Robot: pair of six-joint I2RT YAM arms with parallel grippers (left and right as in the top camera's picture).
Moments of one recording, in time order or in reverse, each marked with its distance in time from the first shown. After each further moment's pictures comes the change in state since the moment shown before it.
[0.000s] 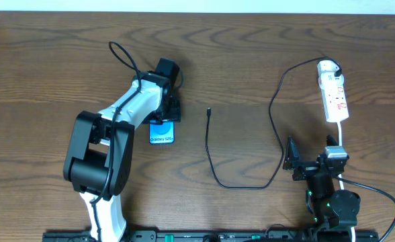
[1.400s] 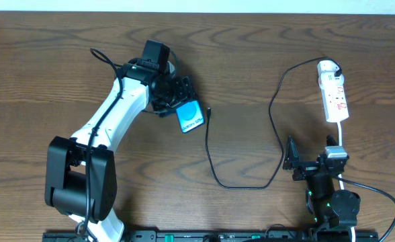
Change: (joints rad) left arm 0.032 -0.180 0.044 0.040 0.535 -0.321; right arm 0.000 0.000 0.000 0.000 0.000 0.000
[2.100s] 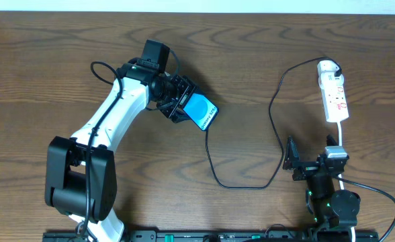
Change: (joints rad) left arm 0.000 0.000 0.000 0.000 0.168 -0.465; right arm 0.000 0.000 0.000 0.000 0.000 0.000
